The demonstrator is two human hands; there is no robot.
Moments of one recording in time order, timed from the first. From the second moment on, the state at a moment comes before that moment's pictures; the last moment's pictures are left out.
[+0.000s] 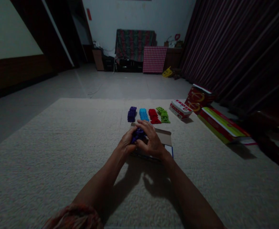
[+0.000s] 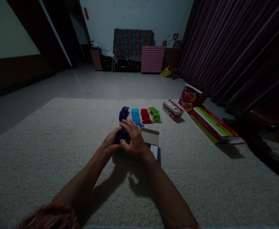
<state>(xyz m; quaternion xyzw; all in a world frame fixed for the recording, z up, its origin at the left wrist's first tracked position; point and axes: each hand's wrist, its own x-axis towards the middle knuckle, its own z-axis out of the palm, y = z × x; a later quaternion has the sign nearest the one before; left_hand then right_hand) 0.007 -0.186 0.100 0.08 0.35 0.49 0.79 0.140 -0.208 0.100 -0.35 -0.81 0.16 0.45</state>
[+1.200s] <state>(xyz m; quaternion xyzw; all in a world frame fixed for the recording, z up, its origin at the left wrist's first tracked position) -0.030 -0.159 0.117 0.30 0.31 0.46 0.77 0.147 -0.155 0.110 -0.44 -0.60 0.47 0.47</state>
